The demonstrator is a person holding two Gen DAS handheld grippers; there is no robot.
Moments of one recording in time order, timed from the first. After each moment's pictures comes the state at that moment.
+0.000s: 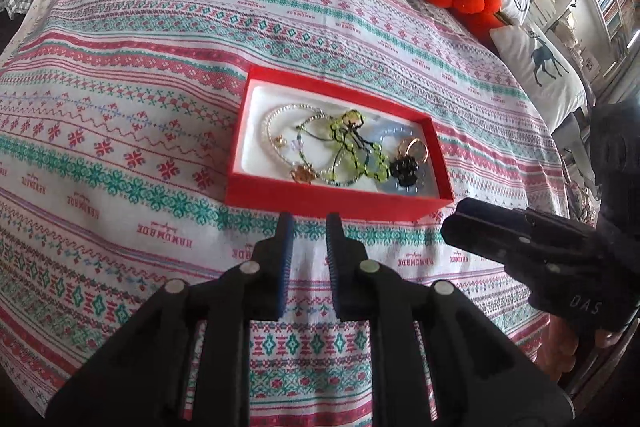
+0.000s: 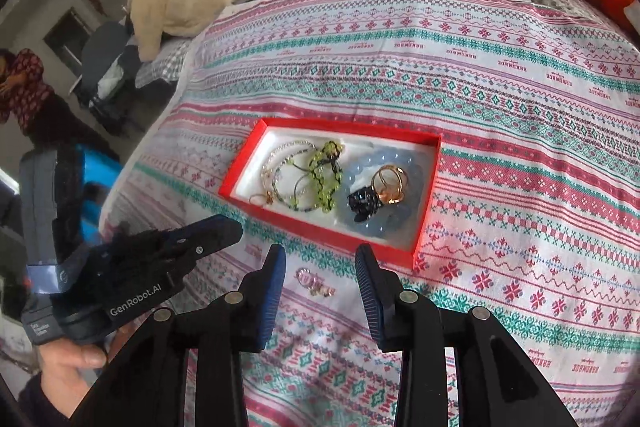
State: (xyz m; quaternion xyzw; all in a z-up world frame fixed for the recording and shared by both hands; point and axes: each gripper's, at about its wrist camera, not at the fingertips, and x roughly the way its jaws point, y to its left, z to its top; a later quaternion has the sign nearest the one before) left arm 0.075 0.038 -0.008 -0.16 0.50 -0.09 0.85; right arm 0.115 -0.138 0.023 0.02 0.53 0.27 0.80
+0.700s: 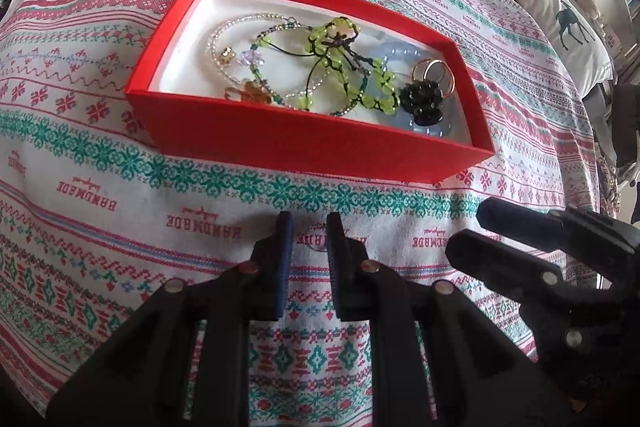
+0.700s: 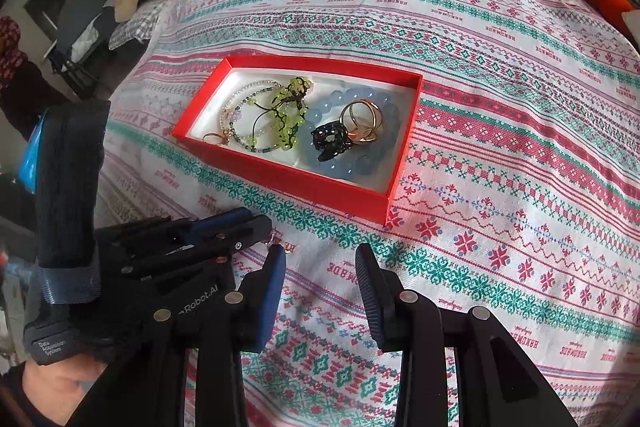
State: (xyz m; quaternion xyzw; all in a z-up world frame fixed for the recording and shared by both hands) left arm 0.086 -0.013 -0.057 -0.13 0.56 -0.06 0.82; right arm 0.109 -0.139 -0.008 -0.04 0.57 0.23 0.79
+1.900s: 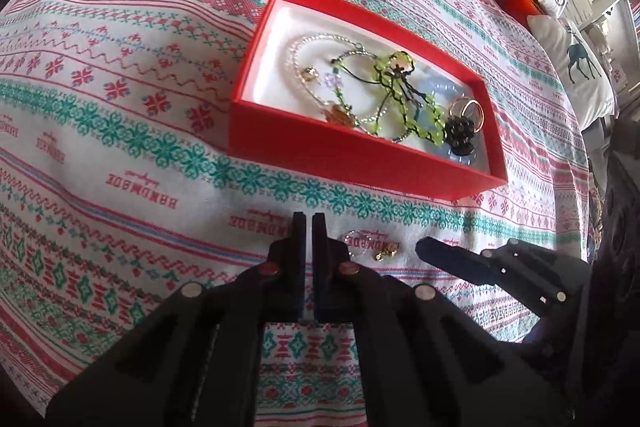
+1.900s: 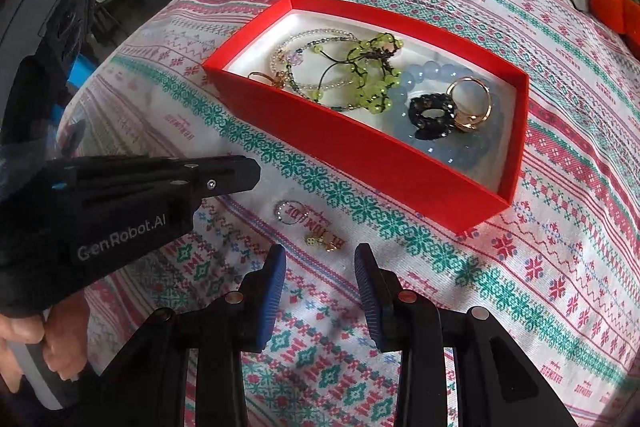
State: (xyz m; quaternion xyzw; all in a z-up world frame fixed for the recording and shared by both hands) left arm 0.076 0.030 -0.050 -0.18 0.56 -0.04 0.81; right arm 0.098 -0.082 -0.045 -0.13 0.56 0.28 0.77
